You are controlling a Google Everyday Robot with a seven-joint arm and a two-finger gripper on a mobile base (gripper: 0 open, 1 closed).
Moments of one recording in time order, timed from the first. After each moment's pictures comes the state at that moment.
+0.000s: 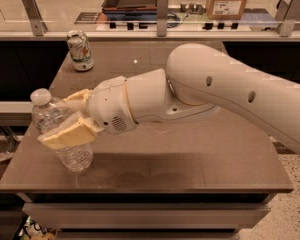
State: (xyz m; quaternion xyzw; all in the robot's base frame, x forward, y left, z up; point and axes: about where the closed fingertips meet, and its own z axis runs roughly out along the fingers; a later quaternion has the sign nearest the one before) arm 0.399 0.170 0.930 -0.59 0.54 0.42 0.42
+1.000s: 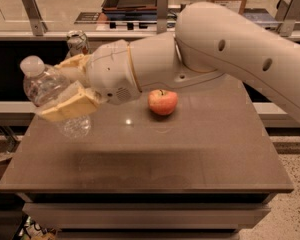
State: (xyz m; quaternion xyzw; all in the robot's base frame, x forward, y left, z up) arm 0.412 0.163 0.988 -0.64 0.46 0.38 0.47
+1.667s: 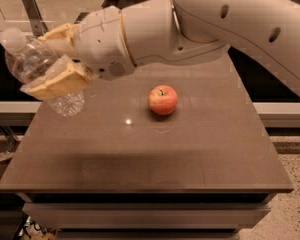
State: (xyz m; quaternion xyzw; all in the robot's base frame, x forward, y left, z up) arm 0.417 0.171 1.033 -0.68 0.42 0.34 0.50
